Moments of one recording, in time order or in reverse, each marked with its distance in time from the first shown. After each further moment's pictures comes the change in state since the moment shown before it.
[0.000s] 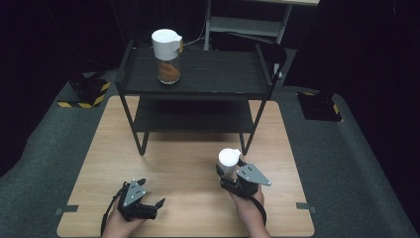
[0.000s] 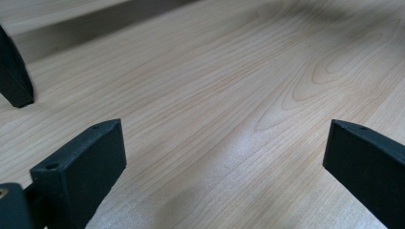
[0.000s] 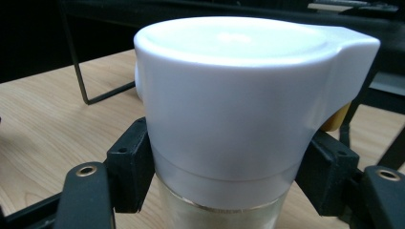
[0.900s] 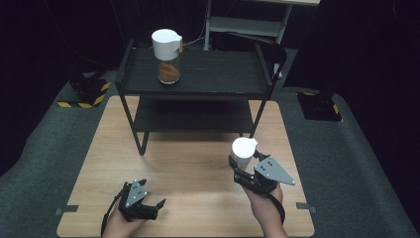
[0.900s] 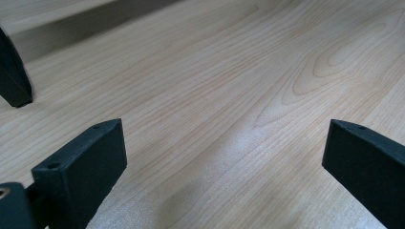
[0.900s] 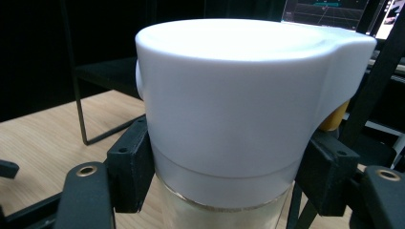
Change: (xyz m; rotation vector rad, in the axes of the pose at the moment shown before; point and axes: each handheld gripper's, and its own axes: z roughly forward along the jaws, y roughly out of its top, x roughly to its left) left arm -0.004 0.004 0.001 0.022 0.008 0.022; right arm -0.009 0.055 -0.047 -0.089 -0.029 -0.043
